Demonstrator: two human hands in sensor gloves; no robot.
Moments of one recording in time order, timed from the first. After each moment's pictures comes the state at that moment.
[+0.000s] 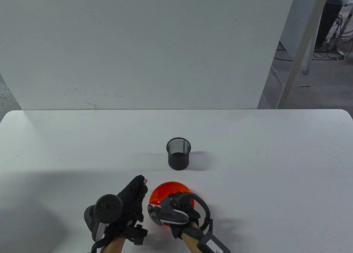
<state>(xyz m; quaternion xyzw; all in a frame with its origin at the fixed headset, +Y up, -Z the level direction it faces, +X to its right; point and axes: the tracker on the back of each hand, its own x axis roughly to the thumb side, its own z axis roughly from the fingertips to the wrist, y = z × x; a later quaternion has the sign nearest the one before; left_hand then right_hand) -0.207 -0.681 -0.325 0.15 -0.04 0.36 0.92 -0.033 -0.720 -0.346 -0.23 -0.03 -0.96 0.17</state>
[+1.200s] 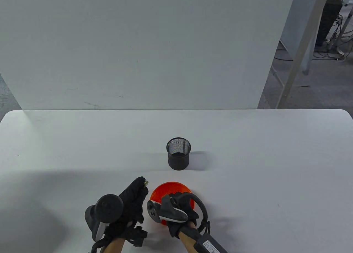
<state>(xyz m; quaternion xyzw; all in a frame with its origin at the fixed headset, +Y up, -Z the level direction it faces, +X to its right) -0.208 -0.687 -0.327 0.13 -0.04 0.37 0.92 -0.038 -0.720 -0.350 -0.21 -0.05 -0.97 0.13</state>
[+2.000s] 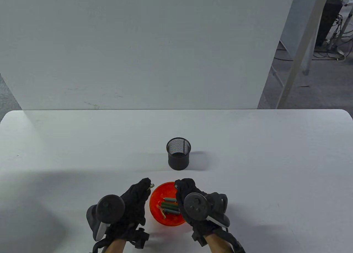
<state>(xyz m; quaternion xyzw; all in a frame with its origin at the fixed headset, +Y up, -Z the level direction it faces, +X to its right) -0.201 -0.685 -0.331 0.10 -0.09 0.38 0.92 0.059 -0.645 -0.324 -0.21 0.12 -0.95 -0.22</state>
